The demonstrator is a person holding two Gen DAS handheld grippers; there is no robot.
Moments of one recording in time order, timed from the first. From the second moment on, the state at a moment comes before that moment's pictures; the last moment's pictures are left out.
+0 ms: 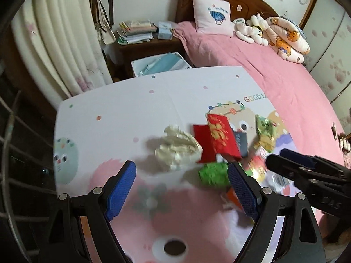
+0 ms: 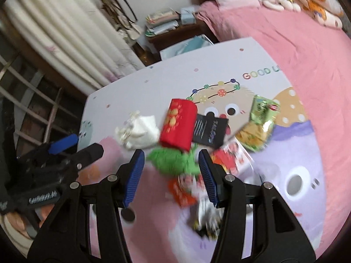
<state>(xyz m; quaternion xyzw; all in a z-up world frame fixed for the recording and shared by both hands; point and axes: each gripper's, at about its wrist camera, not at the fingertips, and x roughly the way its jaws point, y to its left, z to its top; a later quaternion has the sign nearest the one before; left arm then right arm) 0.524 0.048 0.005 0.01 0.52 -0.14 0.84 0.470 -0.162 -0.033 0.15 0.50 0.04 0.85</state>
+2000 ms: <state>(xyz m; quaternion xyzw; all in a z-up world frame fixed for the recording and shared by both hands) 0.401 0.043 0.018 -0.03 0.53 -0.16 0.83 0.350 -0.162 -0.032 0.23 0.47 0.16 0.84</state>
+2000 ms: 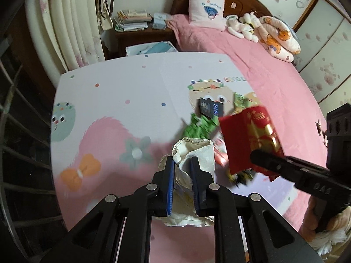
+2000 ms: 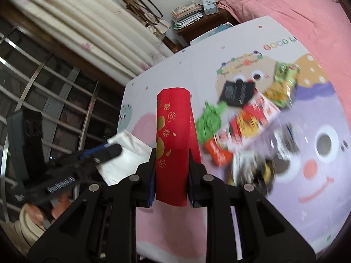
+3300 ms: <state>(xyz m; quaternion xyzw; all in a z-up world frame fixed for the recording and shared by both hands) -0.006 -0.037 -0.143 0.00 0.60 -0.12 0.79 -0.037 -0.235 -0.236 0.19 0.62 0.16 0.75</state>
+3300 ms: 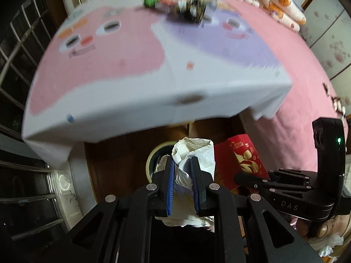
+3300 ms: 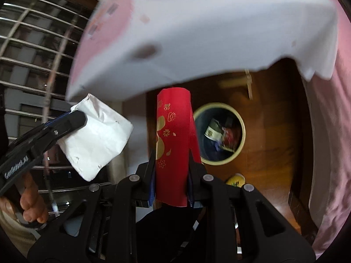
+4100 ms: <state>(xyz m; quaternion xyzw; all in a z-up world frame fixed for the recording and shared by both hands) 0.020 -0.041 -0.413 0.03 0.66 -0.12 0.74 0.006 -0.228 -0.511 0.21 0.68 0.04 0.70</state>
